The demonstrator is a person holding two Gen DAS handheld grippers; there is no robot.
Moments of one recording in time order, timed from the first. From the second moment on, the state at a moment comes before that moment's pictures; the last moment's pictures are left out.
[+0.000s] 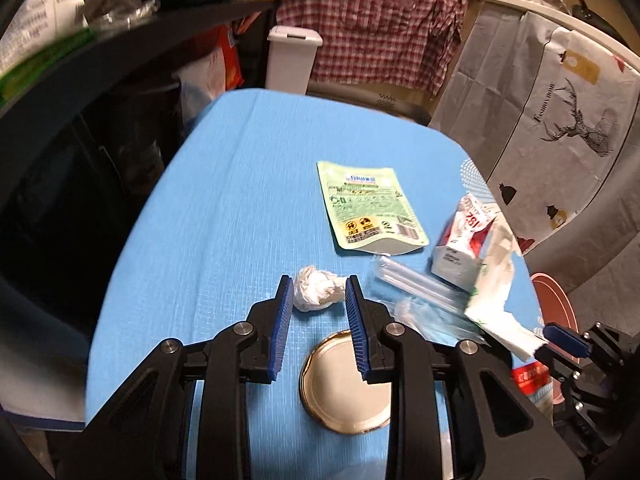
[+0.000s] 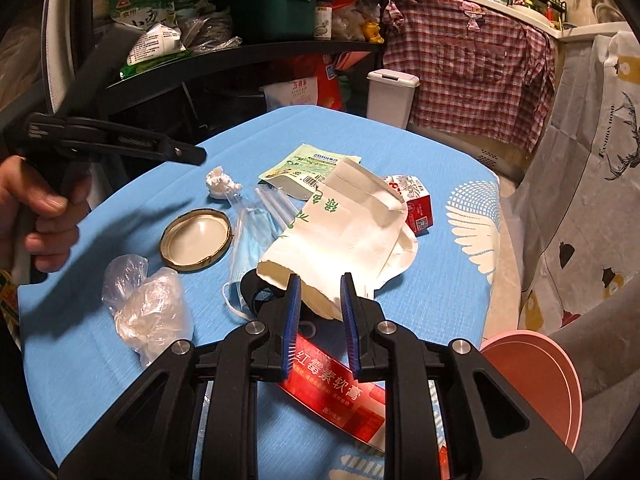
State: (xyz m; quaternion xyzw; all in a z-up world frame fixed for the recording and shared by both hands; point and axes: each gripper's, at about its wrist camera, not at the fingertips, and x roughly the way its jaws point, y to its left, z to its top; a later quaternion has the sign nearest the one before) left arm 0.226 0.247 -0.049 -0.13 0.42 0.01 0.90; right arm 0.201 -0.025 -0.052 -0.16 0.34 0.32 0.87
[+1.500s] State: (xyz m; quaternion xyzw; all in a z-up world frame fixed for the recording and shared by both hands) left arm 0.203 0.204 -0.001 -0.10 0.37 0.02 0.92; right arm 0.189 -0.072 -0.013 -0.11 0.30 0.30 0.90
